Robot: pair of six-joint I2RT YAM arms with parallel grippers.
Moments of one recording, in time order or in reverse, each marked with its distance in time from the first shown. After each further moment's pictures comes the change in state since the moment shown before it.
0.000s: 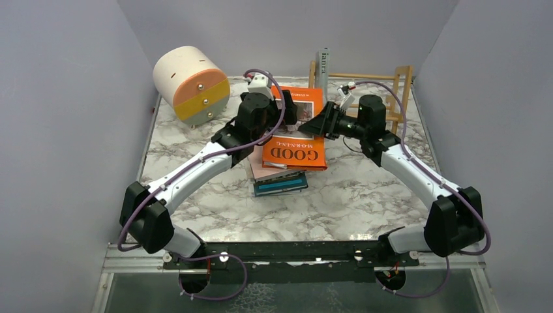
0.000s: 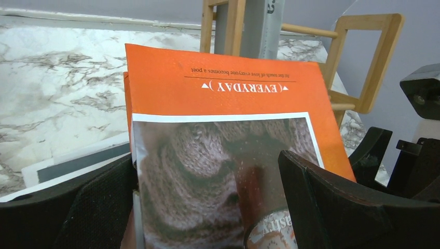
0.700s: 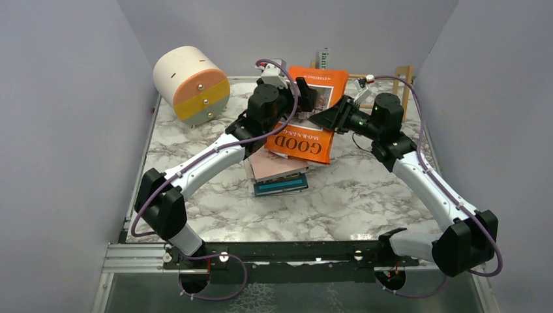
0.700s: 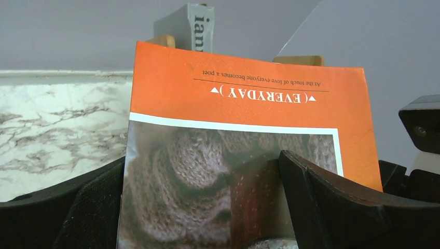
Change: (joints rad) left arm -0.030 0.151 0.120 0.220 0.071 -0.002; right arm -0.016 -0.145 0.019 -0.040 0.097 0.014
